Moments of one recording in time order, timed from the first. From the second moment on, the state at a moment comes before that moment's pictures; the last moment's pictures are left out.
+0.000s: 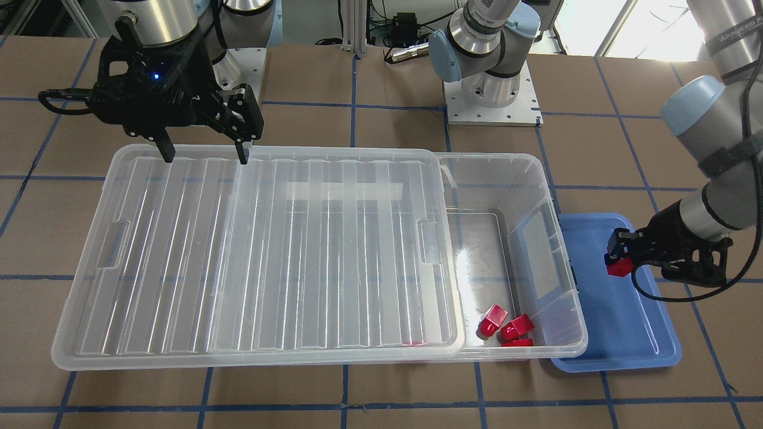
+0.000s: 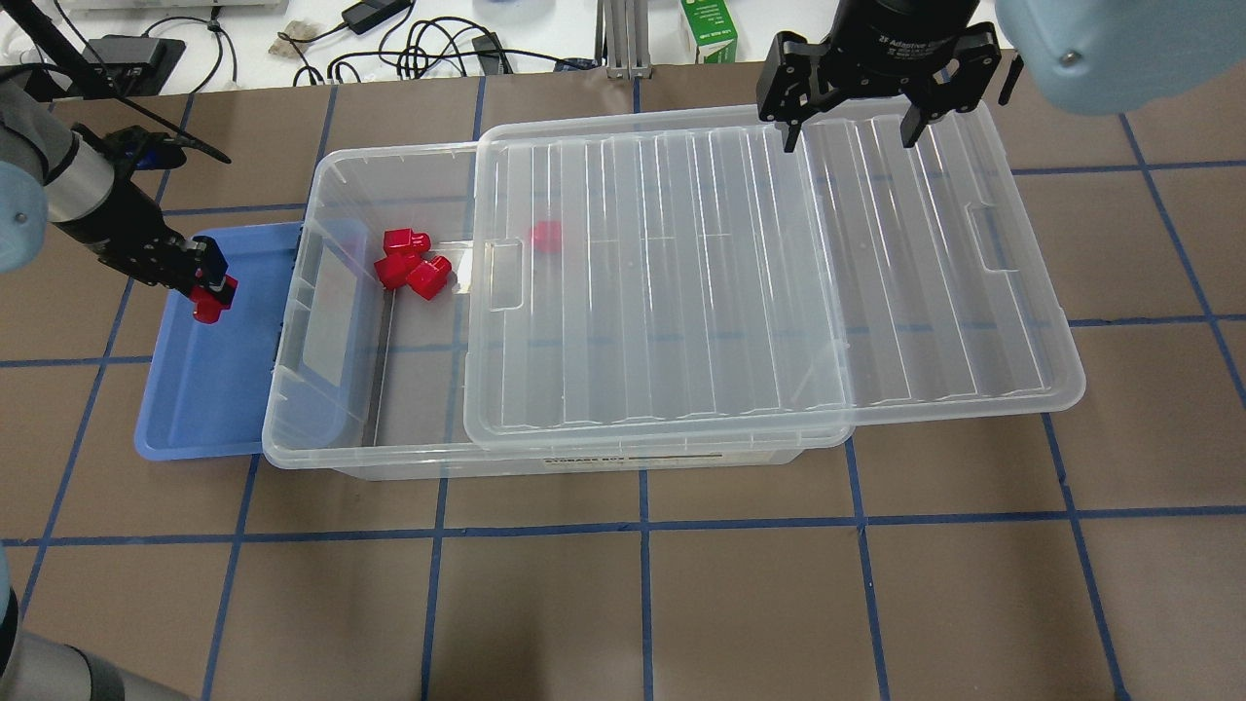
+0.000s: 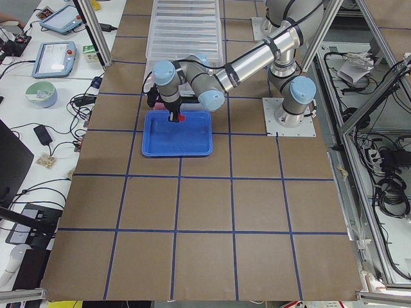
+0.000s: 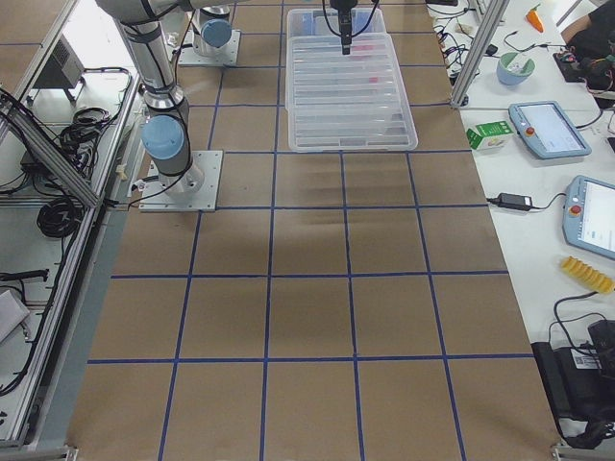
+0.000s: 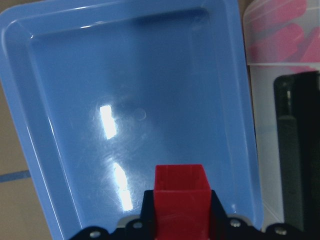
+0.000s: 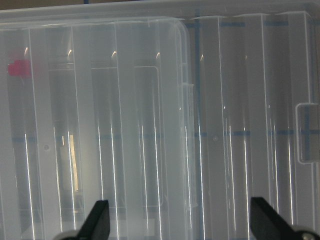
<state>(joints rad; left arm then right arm) -1.09 -1.91 -1.69 -1.22 1.49 0.59 1.70 -1.49 1.40 -1.62 -1.59 0.14</state>
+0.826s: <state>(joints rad) -1.07 -1.99 -1.73 -1.14 1.53 0.41 1.70 -1.49 1.40 -1.62 -1.59 0.14</state>
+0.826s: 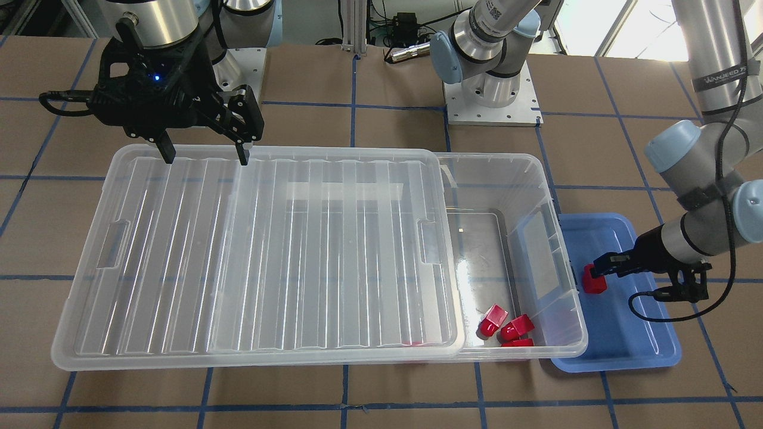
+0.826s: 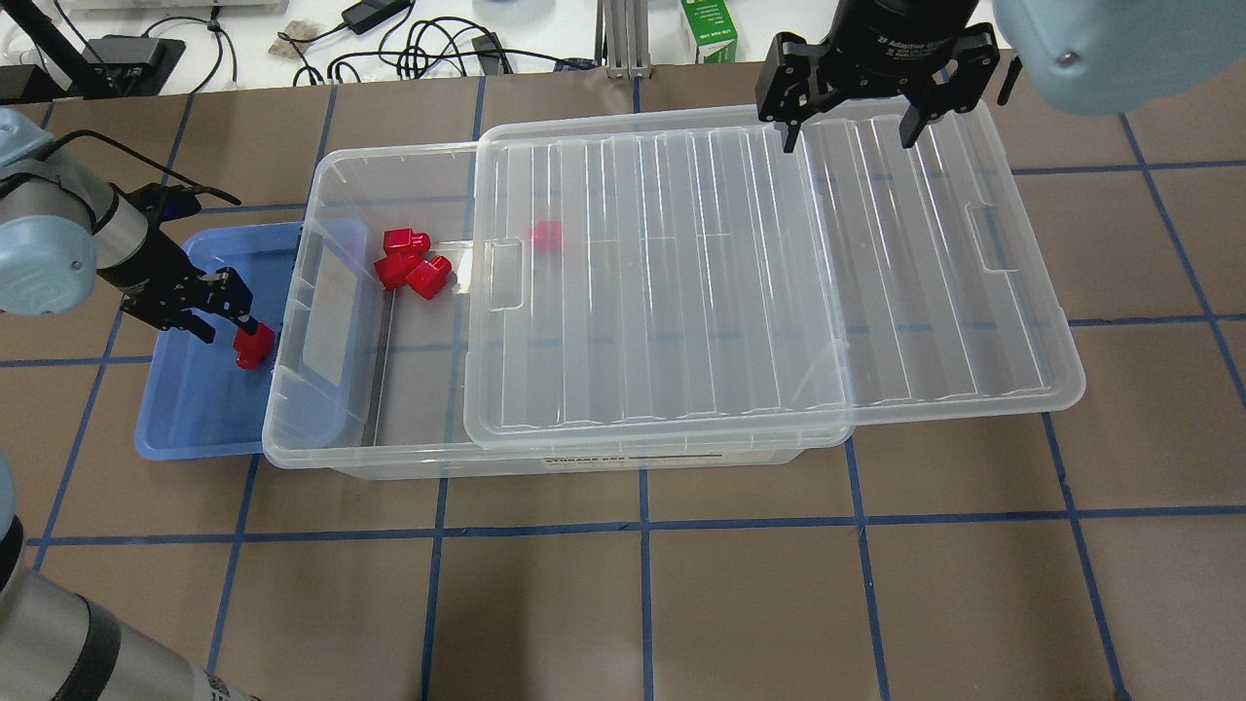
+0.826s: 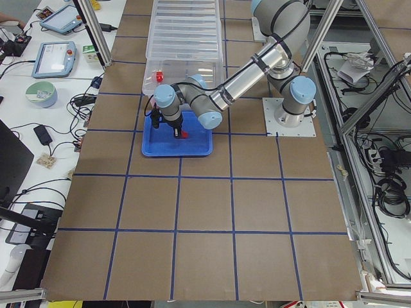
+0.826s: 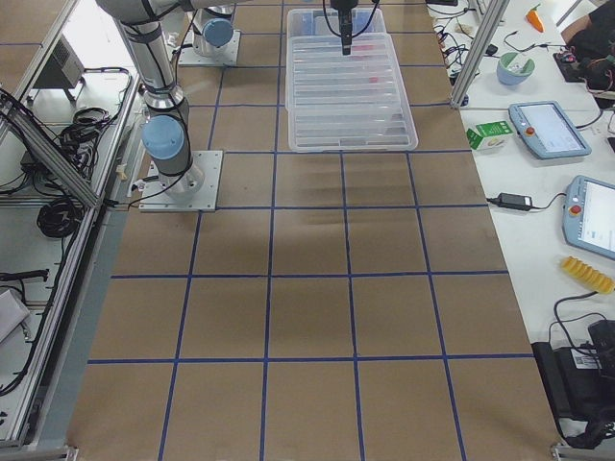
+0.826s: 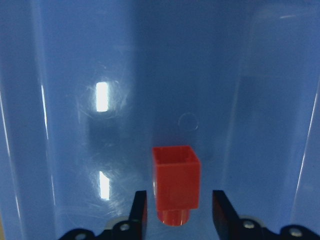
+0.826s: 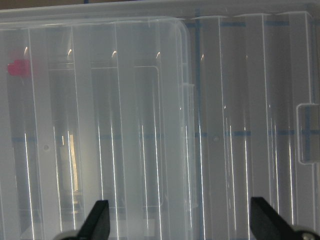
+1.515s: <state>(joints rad) -1.20 -1.76 -1.58 -1.46 1.65 0.29 1.70 -1.49 1.40 -1.62 -1.59 0.14</state>
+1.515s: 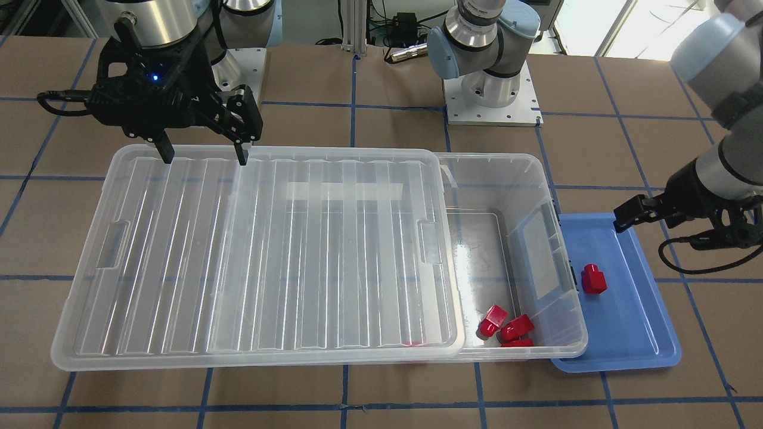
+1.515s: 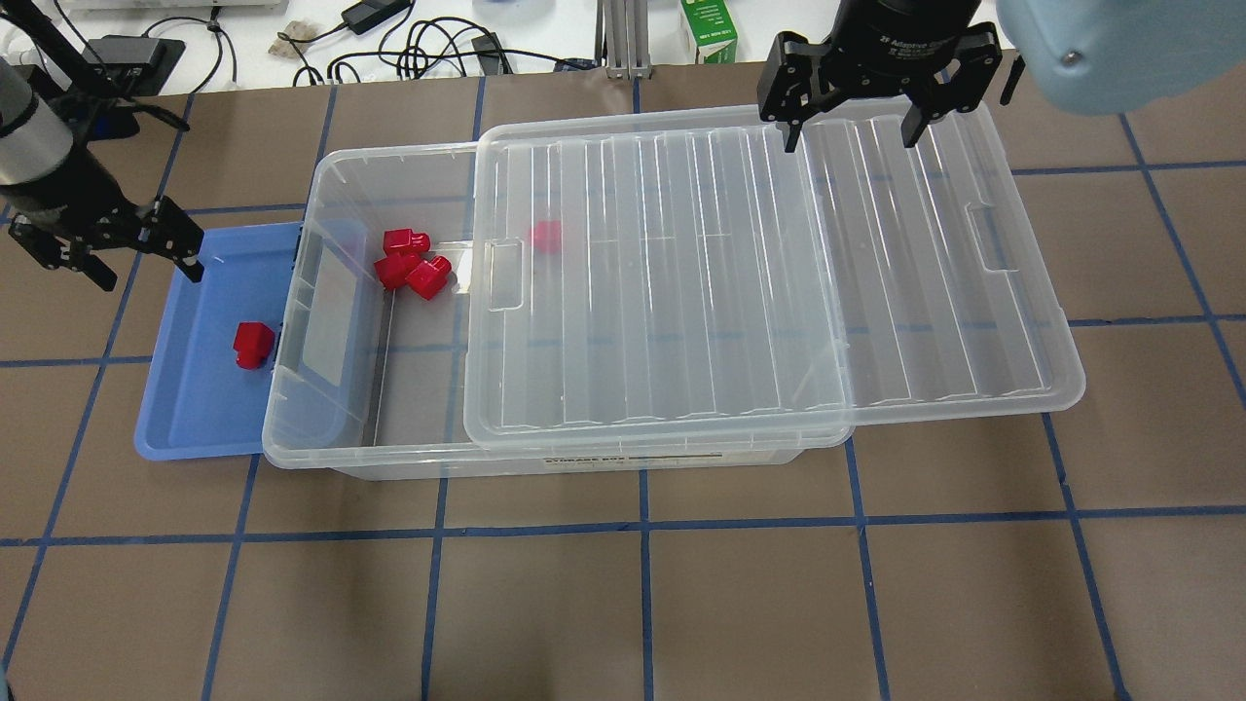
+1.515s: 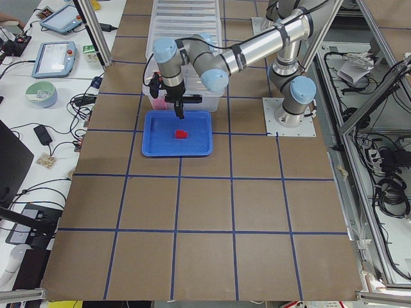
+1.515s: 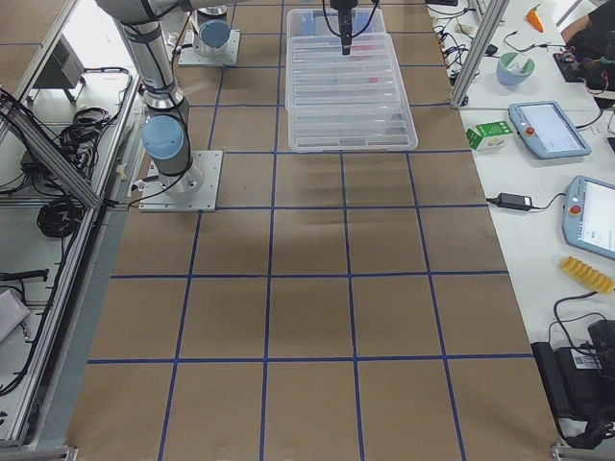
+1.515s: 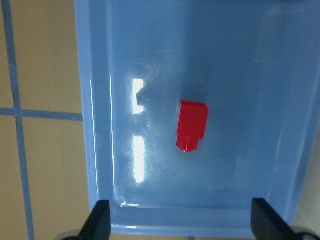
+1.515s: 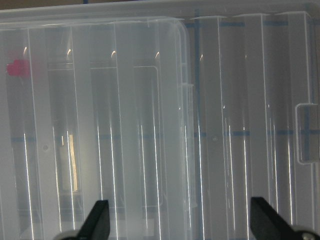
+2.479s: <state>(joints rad) -1.53 -1.59 -1.51 -1.52 1.61 0.02 1.70 -1.49 1.40 -1.61 -1.59 0.14</state>
